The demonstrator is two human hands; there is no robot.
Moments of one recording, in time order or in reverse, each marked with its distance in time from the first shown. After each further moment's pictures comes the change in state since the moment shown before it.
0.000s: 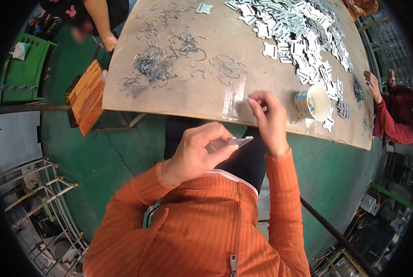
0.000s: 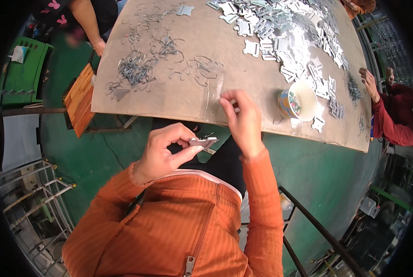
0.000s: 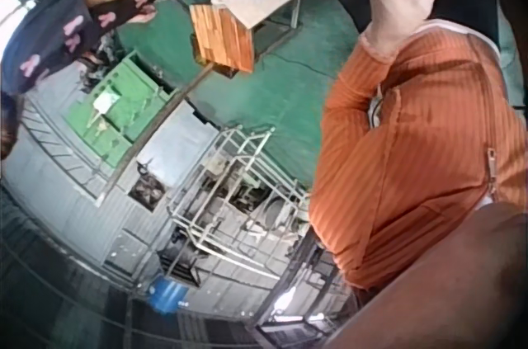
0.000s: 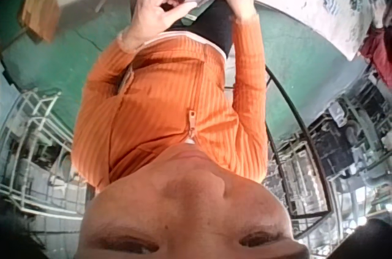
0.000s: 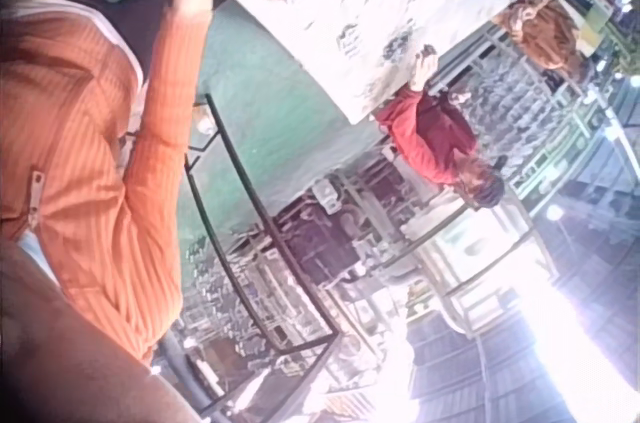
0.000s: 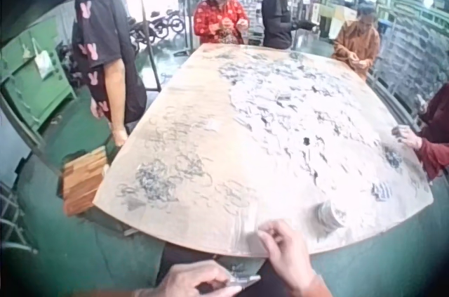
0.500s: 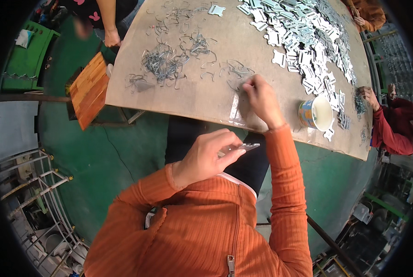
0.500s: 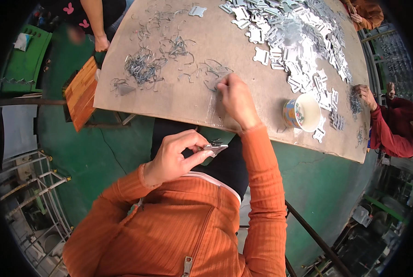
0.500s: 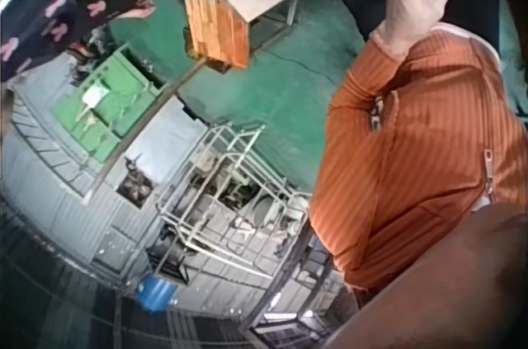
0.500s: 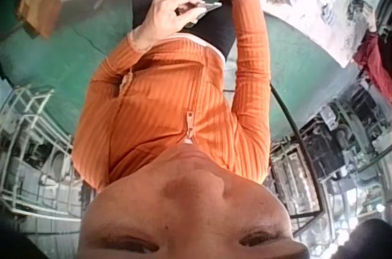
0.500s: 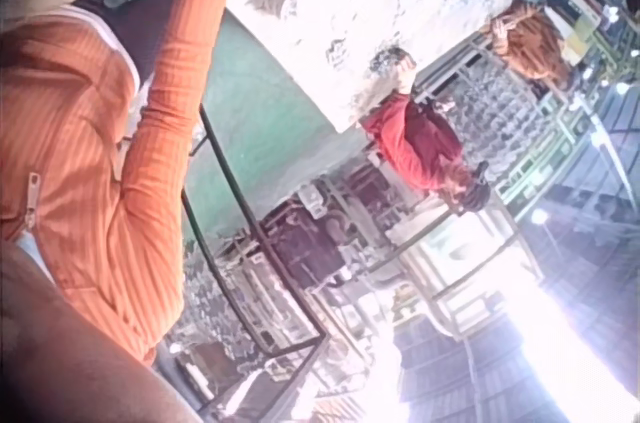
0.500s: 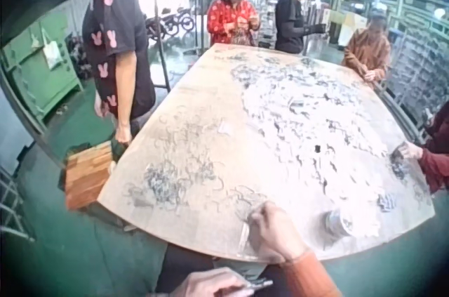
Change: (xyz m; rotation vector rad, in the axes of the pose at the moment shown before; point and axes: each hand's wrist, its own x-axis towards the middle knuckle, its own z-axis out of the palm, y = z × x) left_hand -0.001 -0.016 0.006 0.029 -0.025 0.077; right_hand 0.059 0.029 0.028 -0.300 -0.203 -0.077
